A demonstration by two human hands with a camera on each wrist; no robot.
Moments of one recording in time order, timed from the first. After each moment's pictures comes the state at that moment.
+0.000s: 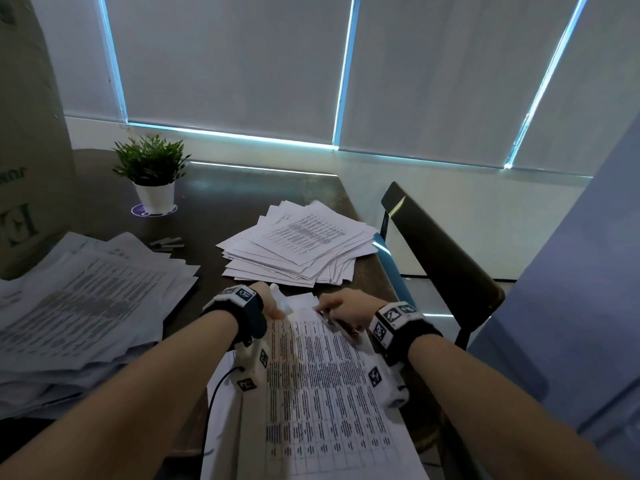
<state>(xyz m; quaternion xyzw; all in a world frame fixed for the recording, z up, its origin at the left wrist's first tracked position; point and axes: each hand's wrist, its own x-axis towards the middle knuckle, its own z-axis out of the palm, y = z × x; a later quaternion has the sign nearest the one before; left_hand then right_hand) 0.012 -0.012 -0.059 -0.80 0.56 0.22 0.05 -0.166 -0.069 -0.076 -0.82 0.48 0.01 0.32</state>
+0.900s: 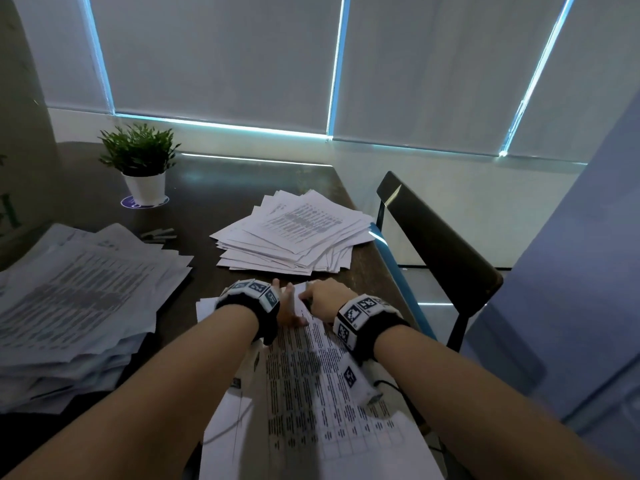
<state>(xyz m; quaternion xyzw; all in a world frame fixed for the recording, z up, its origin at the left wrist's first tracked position) 0.006 -0.042 -0.128 -0.75 0.63 0.11 0.15 -0.124 -0.066 -0.104 -0.88 0.46 0.04 0.10</state>
